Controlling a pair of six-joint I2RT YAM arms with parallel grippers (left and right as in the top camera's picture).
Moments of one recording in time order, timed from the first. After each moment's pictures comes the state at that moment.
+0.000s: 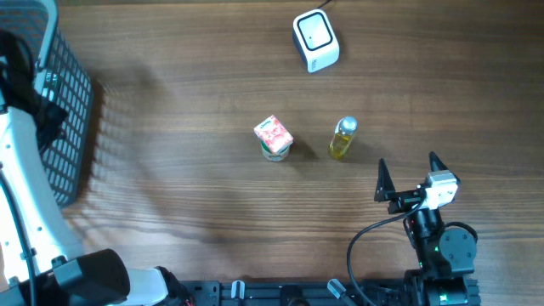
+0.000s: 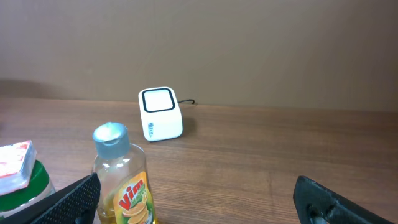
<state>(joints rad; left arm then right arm) 0.42 1.59 1.81 -1.51 -0.36 -0.63 0.07 0.02 0.01 0.00 -0.07 0.01</state>
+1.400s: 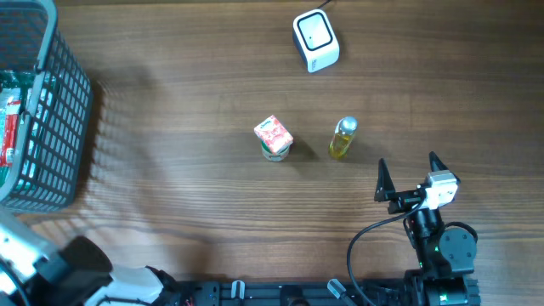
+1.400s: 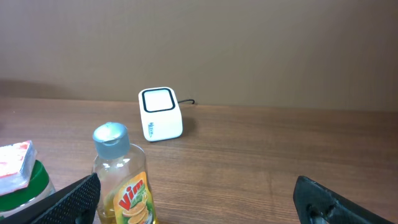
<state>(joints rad) 0.75 1.69 2.12 -0.93 0.11 -0.13 0.07 0.02 0.01 0.00 -0.07 0.01</state>
